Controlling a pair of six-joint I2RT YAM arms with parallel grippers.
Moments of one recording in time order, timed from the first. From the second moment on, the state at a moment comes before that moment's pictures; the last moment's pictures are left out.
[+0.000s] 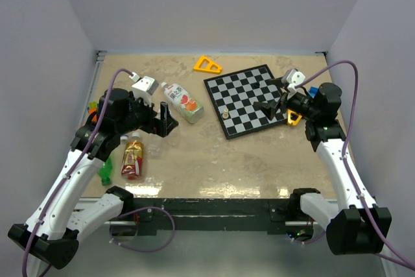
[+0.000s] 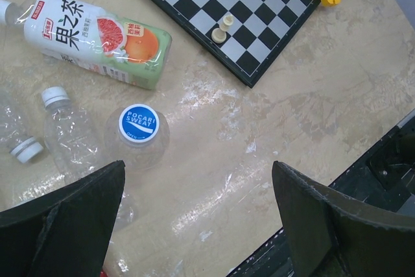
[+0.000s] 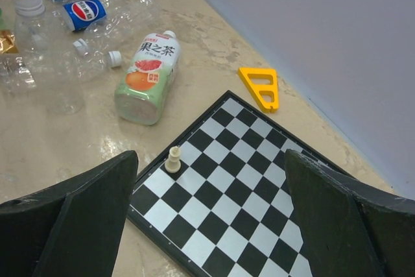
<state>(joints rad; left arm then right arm) -0.40 0.90 1.07 -0.68 0.28 -0.18 0.03 1.01 0.83 0.10 -0.88 -0.29</state>
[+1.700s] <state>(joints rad) -0.40 0.91 1.07 -0.68 0.28 -0.18 0.03 1.03 0.83 0.05 -0.93 -0.36</state>
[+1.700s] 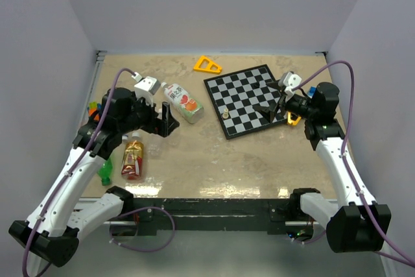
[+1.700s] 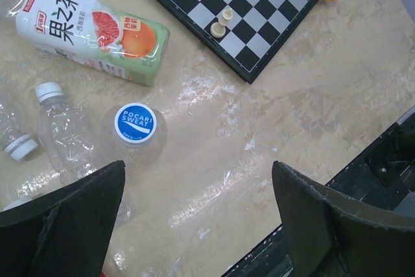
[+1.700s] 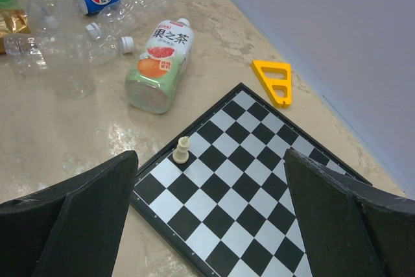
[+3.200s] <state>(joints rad) -0.50 1.24 1.25 -0.82 -0.04 -0.16 0.03 1.05 0.83 0.04 -0.93 -0.38</state>
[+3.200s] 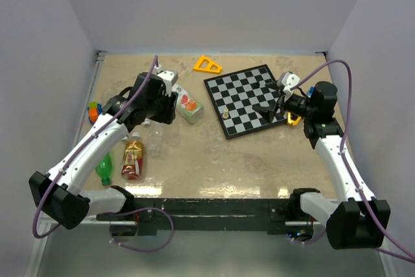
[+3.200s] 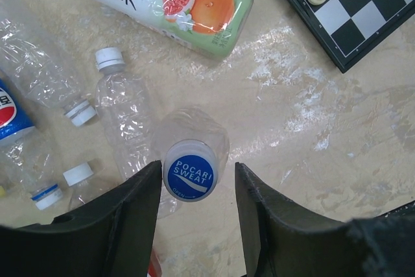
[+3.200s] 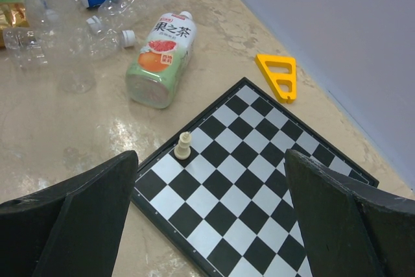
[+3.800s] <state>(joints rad) -0.51 1.26 1.28 -0.86 -0.05 -0.14 0.03 1.05 0.83 0.03 -0.94 -0.38</state>
